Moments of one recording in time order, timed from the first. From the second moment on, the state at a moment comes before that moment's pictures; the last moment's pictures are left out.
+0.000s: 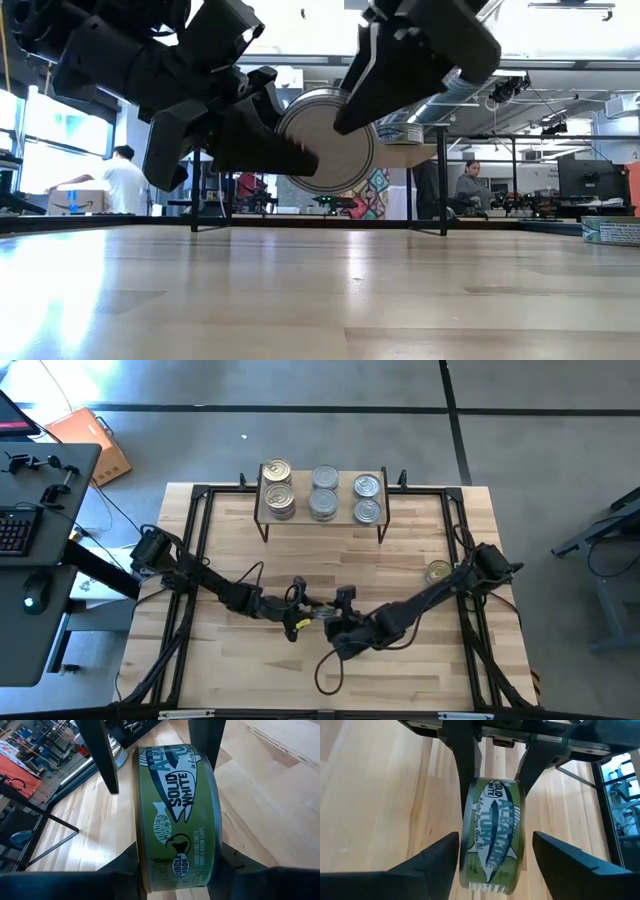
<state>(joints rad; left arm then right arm) -0.36 1.79 0.68 0.66 -0.43 0.45 0.48 1.92 1.39 -0.51 0.69 0.05</state>
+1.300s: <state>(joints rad) -0.42 1.73 0.70 0.30 -0.60 0.06 -0.12 1.59 1.51 -0.93 0.85 -0.42</state>
